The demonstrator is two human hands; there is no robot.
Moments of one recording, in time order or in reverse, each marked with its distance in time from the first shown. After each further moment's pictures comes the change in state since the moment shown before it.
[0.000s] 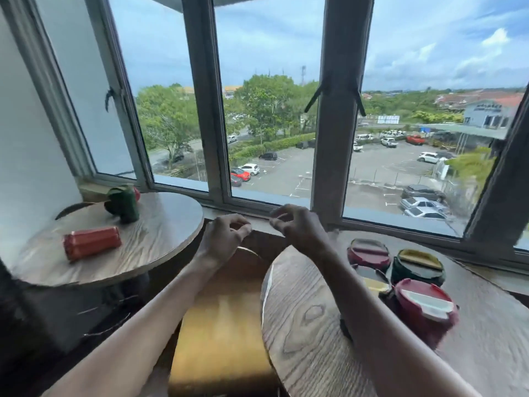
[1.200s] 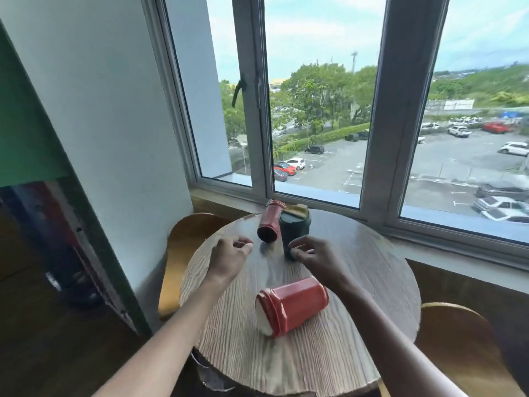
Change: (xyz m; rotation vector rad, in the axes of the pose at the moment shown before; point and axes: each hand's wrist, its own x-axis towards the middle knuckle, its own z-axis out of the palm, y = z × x) left_hand 0.208 -0.455 -0.343 -0.032 0.109 -0.349; right_hand 0.249 -0.181 0.516 0.175 -0.138 0.003
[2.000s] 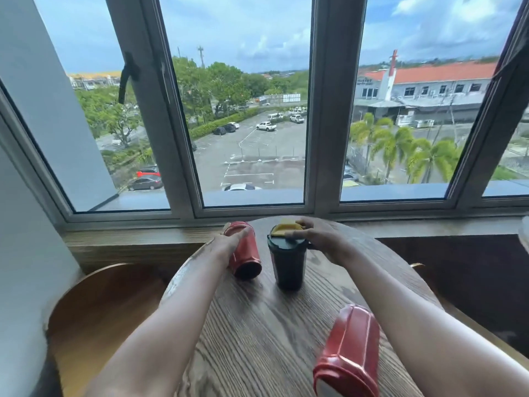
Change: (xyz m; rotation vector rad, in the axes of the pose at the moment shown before) left_hand 0.270 -0.047 0.108 -0.135 -0.566 -0.351; right_hand 0.137 0.019 0.016 0.211 0.218 0.408
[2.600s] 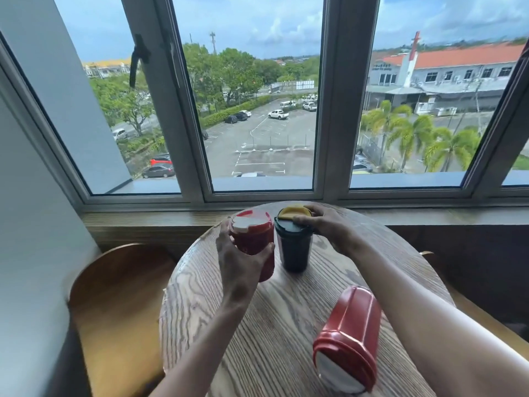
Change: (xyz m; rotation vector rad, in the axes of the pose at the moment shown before) left_hand -0.131 -0.057 0.014 -0.121 0.300 0.691; right_hand 0.000 0.022 0.000 0.127 0.010 -0.073
